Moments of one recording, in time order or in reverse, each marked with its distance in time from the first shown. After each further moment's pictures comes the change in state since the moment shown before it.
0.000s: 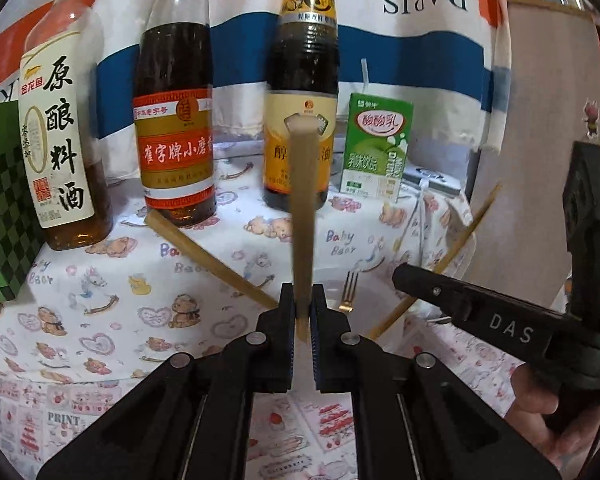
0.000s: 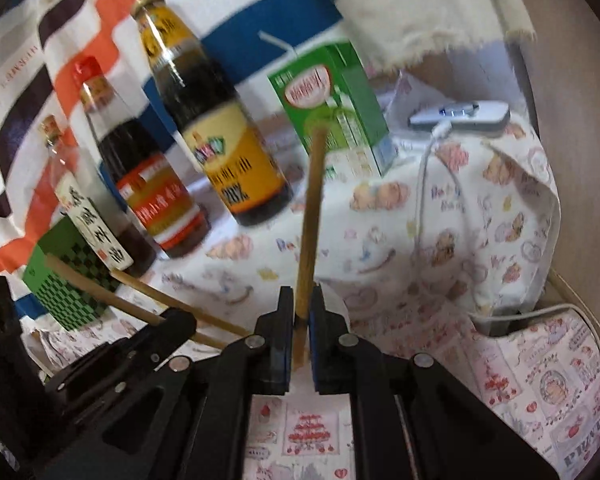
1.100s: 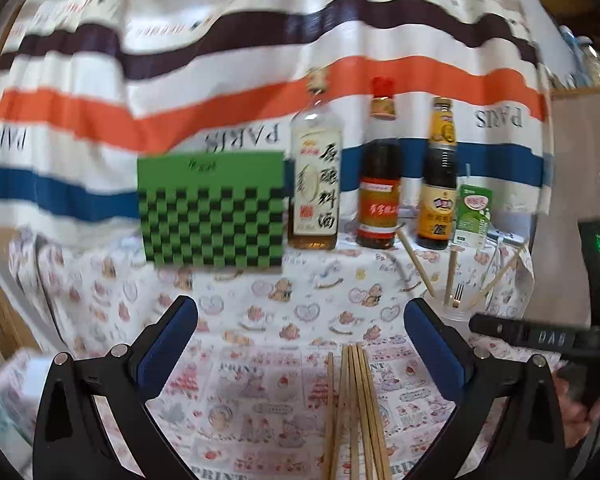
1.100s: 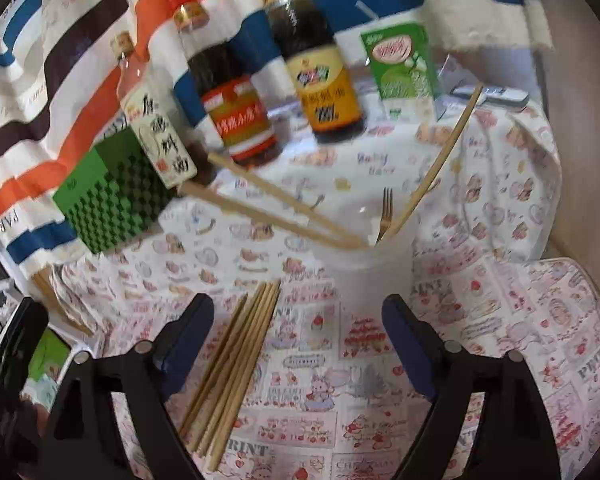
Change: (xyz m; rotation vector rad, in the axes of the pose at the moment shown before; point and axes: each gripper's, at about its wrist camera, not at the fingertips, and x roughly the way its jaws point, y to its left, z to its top) left arm -0.180 0.088 -0.067 -0.155 -0.262 0.343; right arm -0.039 0.063 -0.070 -0.107 0.071 -0.001
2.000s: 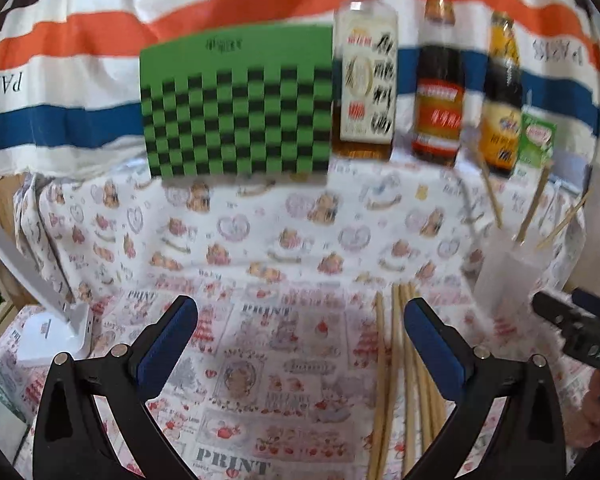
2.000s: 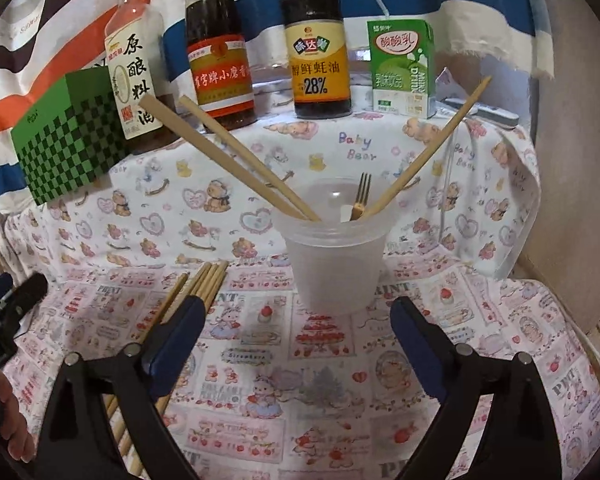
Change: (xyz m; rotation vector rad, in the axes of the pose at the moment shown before) left arm 0.068 0.016 -0.039 0.011 0.266 0.131; right arm 0.025 0.009 -0.021 -0.162 -0.025 -0.183
